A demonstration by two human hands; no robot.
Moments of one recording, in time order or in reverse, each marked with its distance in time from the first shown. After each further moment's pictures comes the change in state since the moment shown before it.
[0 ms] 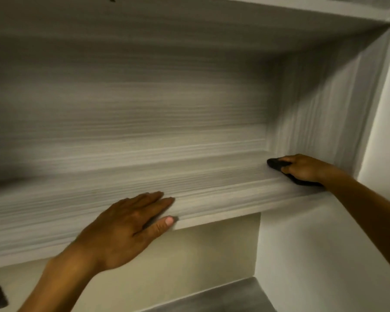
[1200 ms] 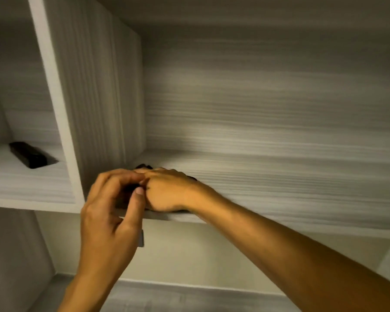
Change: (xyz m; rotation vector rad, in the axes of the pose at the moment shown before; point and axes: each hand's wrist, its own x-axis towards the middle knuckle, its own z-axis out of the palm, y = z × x) left_hand -0.223 -0.212 -0.049 -0.333 1.164 -0.252; right_hand -0.167 -0.550 0.298 -0.205 -0.227 -1.092
